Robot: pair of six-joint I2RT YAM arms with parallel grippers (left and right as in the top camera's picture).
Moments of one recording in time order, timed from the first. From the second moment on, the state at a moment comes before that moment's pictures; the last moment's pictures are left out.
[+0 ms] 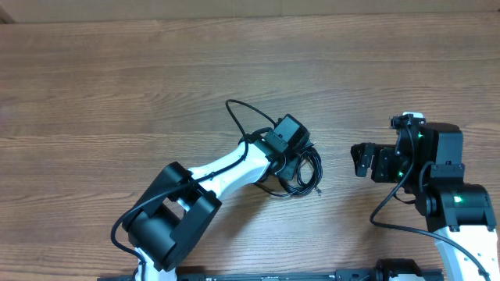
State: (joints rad) left arm -0.77 1.95 1.19 -0.47 0.03 -0.41; right arm -0.01 0.95 0.90 -0.87 -0.17 0.10
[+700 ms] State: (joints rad) left arm -0.76 1.96 1.56 -0.92 -0.02 -0.41; right arm -0.01 0.95 0.90 -0.87 -0.17 0.10
